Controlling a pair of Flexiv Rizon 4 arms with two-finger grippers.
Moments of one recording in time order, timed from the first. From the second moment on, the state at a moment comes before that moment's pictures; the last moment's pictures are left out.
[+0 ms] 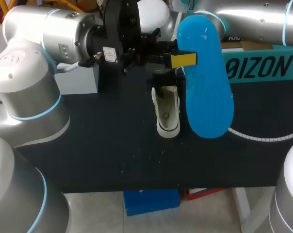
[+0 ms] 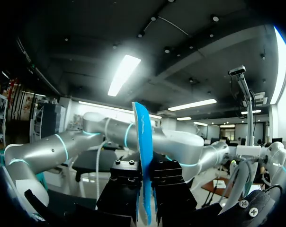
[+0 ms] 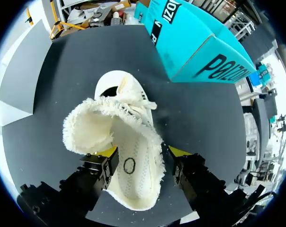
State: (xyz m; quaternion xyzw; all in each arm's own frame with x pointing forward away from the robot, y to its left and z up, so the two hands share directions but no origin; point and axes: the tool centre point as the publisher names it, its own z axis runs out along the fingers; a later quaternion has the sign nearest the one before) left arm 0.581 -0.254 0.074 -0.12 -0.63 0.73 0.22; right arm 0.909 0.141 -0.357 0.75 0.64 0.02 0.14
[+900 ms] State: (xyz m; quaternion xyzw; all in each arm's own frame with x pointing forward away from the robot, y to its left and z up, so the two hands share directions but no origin) left arm 0.581 -0.254 0.074 -0.12 -0.63 0.73 0.22; right arm 0.878 0.116 -0.263 0.72 0.67 0.16 -0.04
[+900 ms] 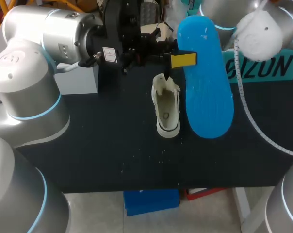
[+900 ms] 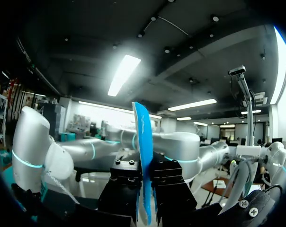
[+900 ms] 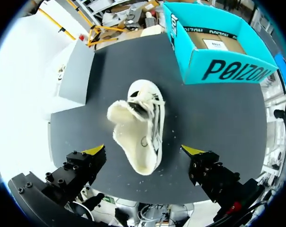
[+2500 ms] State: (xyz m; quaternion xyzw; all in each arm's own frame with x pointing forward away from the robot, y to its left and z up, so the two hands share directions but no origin) left arm 0.581 -0.254 0.073 -0.13 -0.64 0.73 0.20; right arm 0.873 0.097 -0.251 0.56 0.50 0.51 -0.42
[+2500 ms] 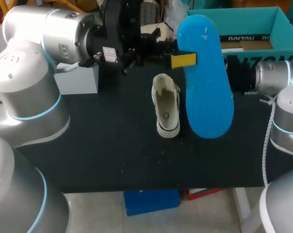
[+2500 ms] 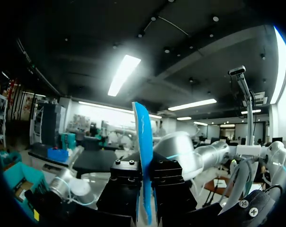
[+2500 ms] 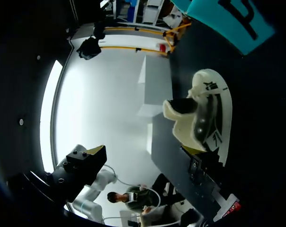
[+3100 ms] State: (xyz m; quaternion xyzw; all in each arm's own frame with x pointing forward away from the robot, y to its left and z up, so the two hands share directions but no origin) left arm 0.623 -0.259 -0.027 -0.20 -0.69 0.69 0.11; right arm 0.874 0.098 -0.254 0.55 0.49 0.52 -0.43
